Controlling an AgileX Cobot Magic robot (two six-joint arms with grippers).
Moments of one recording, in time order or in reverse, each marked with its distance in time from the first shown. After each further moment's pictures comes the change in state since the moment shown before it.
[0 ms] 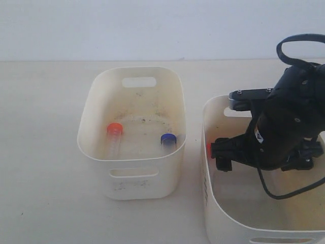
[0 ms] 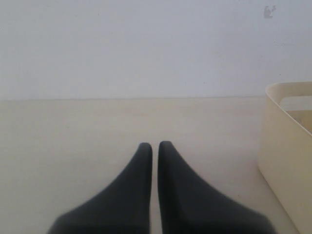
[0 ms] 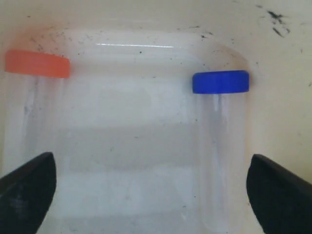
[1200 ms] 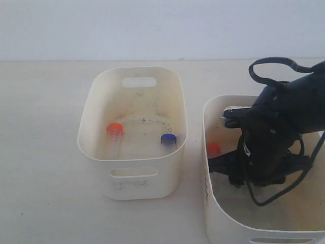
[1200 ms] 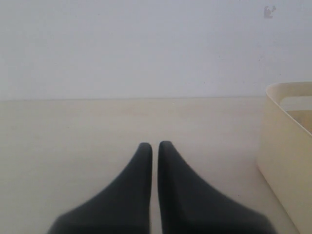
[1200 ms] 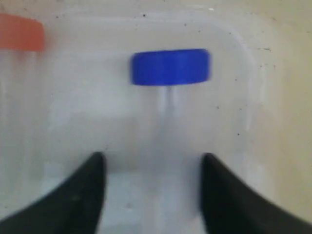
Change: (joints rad) left arm 0.000 0.000 0.000 0.000 0.000 0.000; right arm 0.002 0.142 -0.009 0.026 -0.010 0.001
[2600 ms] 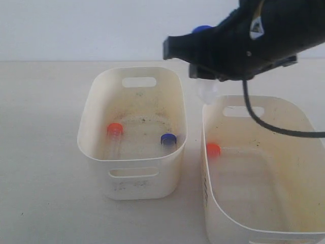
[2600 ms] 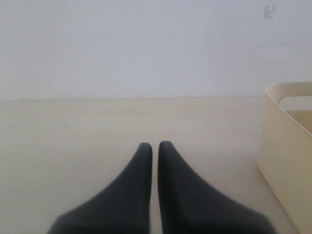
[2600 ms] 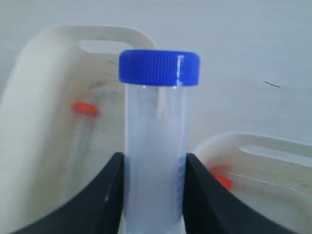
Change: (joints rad) left arm 0.000 0.000 0.000 0.000 0.000 0.000; right arm 0.163 -0.406 -0.287 0.045 0.022 -0.124
